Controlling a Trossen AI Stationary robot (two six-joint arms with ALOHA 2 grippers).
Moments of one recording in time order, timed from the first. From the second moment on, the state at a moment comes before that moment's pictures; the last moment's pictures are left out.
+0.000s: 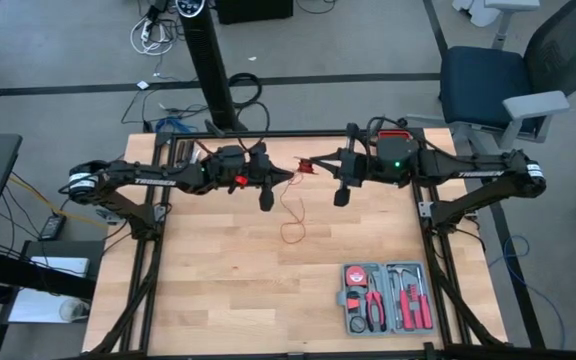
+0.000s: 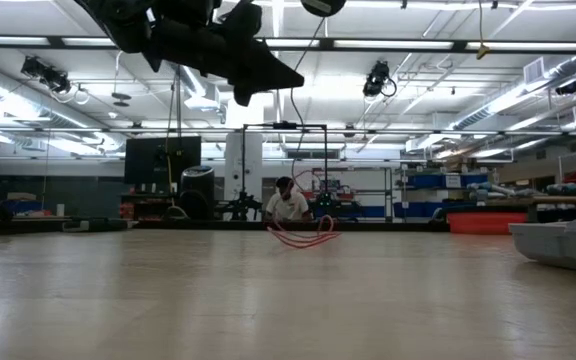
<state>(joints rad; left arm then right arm) 0.25 1.44 0.84 0.39 0.10 -0.01 -0.01 1.20 1.19 -0.13 0.28 -0.47</state>
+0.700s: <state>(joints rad) 0.21 1.39 0.89 0.35 0.14 -0.17 -0.02 1.38 1.19 -0.34 0.46 -0.45</state>
